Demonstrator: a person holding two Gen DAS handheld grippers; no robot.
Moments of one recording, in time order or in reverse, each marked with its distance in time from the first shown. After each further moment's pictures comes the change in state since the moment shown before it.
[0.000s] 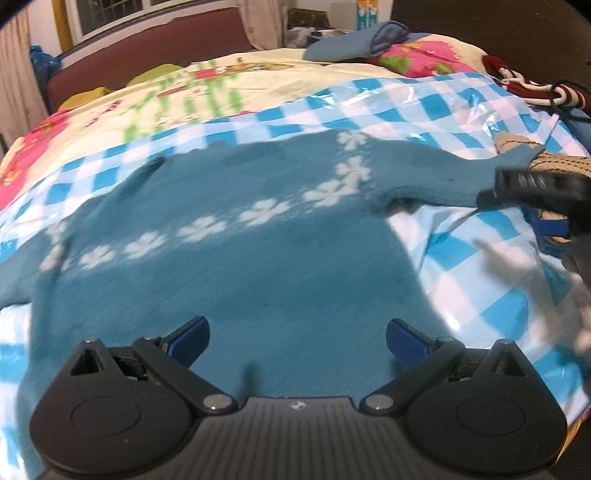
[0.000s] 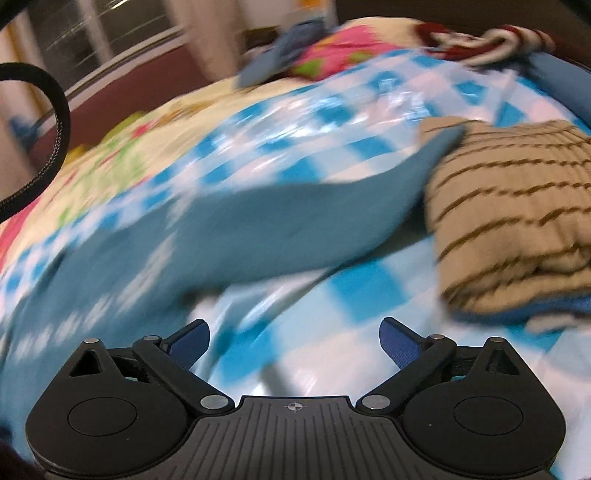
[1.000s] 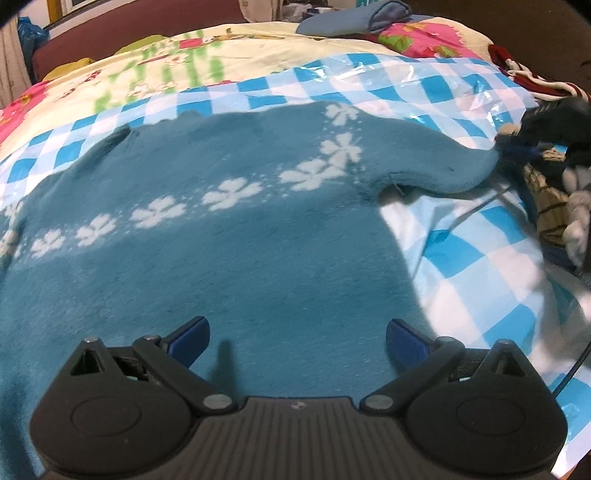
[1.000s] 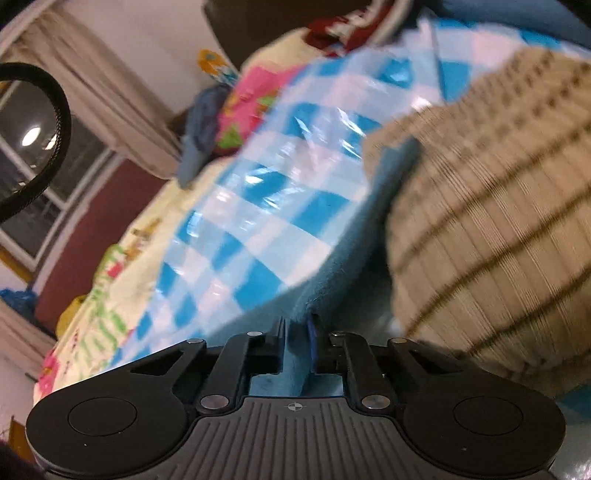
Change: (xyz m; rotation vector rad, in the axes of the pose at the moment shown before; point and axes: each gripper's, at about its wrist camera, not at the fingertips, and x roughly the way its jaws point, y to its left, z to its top) left arm 0.043 -0.003 0.008 -0.050 0.070 -0.056; right arm 0.036 -0.046 0.054 0.378 -0.146 0.168
